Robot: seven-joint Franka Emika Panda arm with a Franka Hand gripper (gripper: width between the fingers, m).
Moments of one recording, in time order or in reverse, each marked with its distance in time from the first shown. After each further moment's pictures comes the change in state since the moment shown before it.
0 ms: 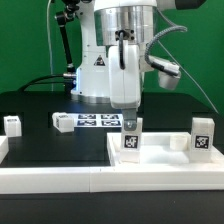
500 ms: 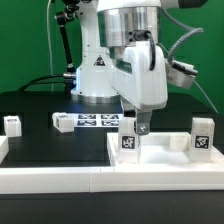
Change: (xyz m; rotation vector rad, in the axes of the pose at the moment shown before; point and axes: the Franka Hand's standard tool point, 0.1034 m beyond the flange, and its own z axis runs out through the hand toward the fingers) arm -0.005 -0.001 0.001 -0.020 -0.003 -0.382
